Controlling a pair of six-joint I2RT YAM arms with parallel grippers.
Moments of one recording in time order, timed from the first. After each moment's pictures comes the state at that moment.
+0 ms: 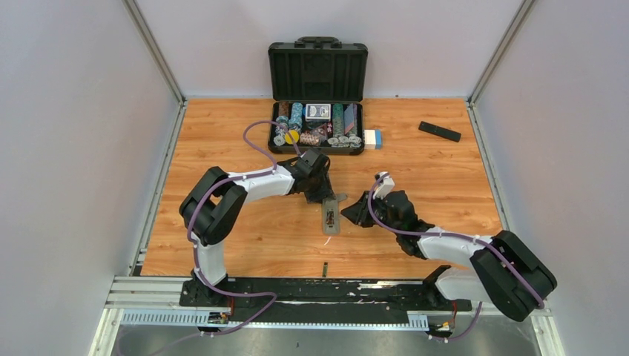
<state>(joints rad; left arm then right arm) -0.75 1.89 1.17 -0.30 0.02 -0.95 0.64 1.23 0.28 0.56 -0.19 0.72</state>
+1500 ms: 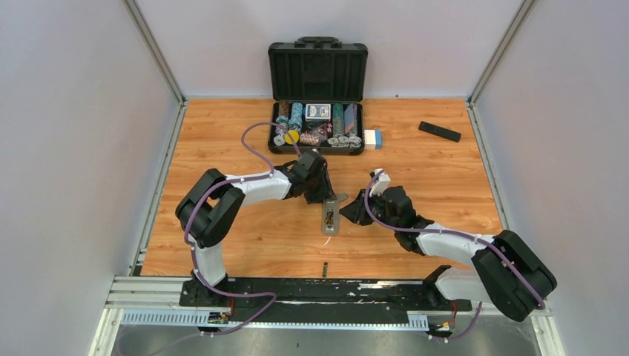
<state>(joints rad) -0.75 1.87 1.10 -0.18 0.05 -0.91 0.64 1.25 0.34 0.50 -0.23 0.65</state>
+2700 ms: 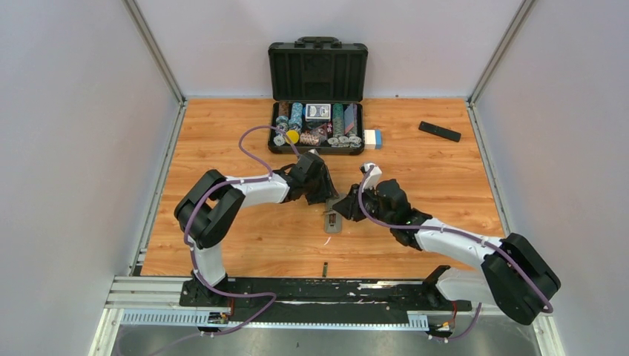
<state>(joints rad) -0.75 1.85 1.04 -0.08 0.05 -0.95 0.69 1.21 0.44 0.39 -0.21 0.57</state>
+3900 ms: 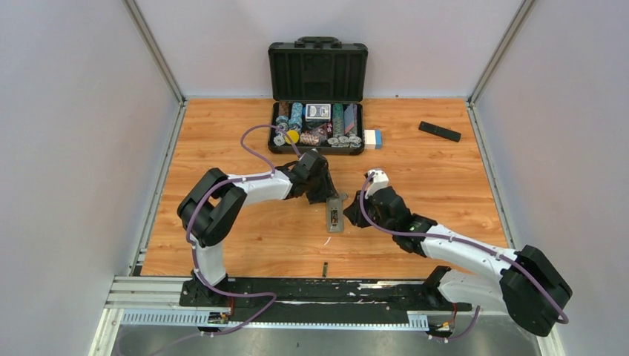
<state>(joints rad) -0.75 1.87 1.09 -0.15 0.04 -0.98 0.78 1.09 0.46 0.10 0.06 0.56</state>
